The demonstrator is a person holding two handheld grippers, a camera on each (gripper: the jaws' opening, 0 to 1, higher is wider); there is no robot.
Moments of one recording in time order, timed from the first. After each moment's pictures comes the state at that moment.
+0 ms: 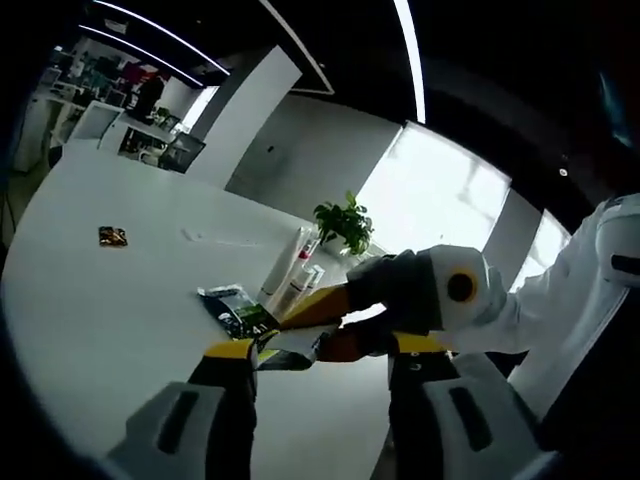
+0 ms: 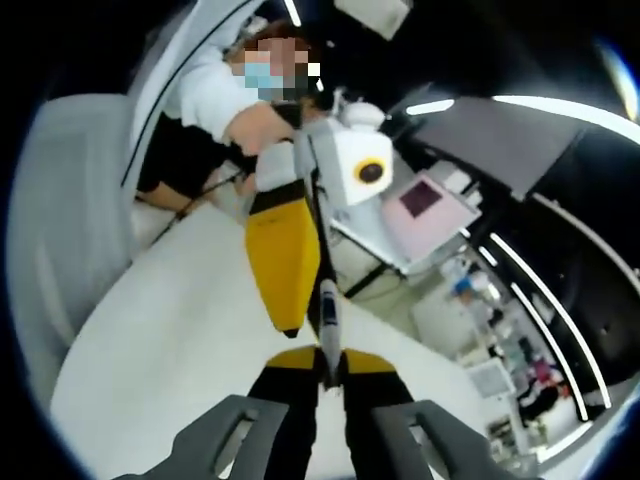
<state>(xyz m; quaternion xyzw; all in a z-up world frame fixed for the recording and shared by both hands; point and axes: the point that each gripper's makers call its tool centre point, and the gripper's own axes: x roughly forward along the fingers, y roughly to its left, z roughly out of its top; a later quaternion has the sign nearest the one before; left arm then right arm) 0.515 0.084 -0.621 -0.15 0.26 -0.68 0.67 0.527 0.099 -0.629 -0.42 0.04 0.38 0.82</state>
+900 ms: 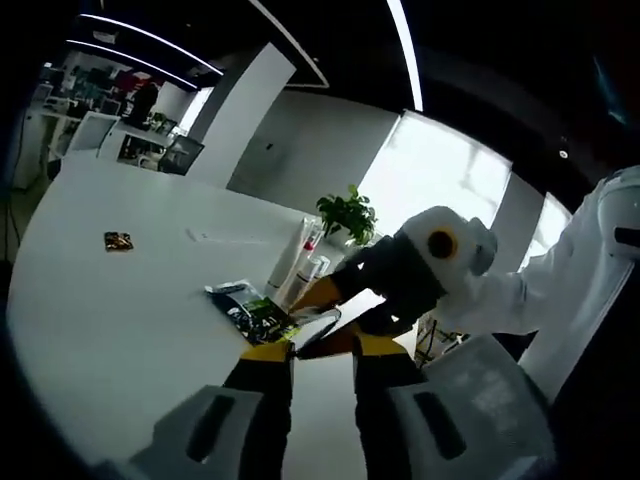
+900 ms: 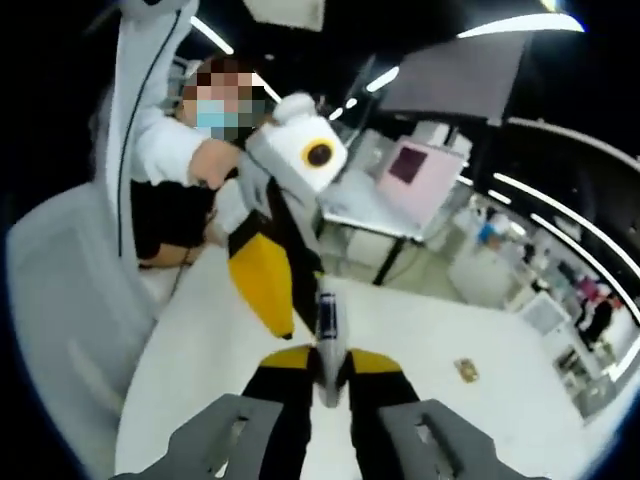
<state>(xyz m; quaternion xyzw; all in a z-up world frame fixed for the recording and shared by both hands) 0.516 0.091 -0.629 -0.12 0.25 -0.68 0.68 0.523 0.098 -0.646 -0.25 0.14 0.41 0.86</state>
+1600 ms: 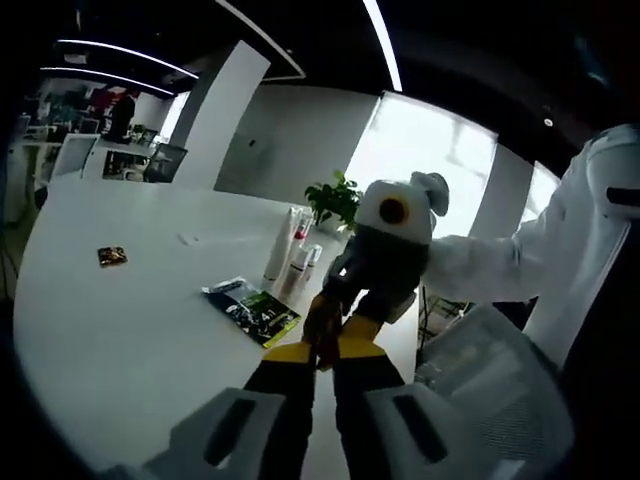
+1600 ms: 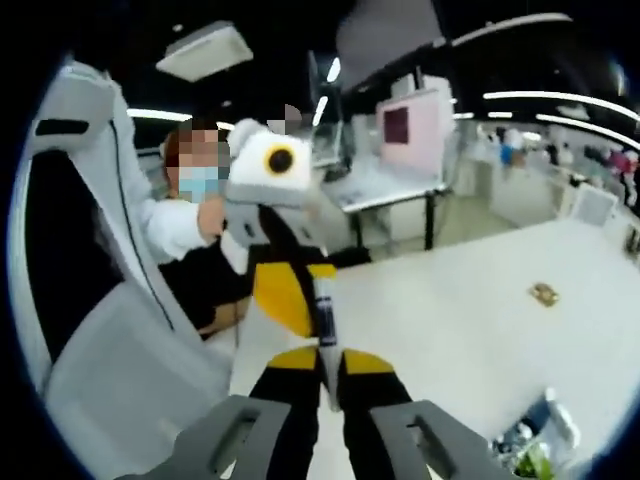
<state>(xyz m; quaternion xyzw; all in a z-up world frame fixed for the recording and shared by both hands) 0.514 0.098 -0.638 -0.06 0.23 -0.71 0.67 0.502 0.106 -0.659 -0.01 0.26 0.47 0.85</state>
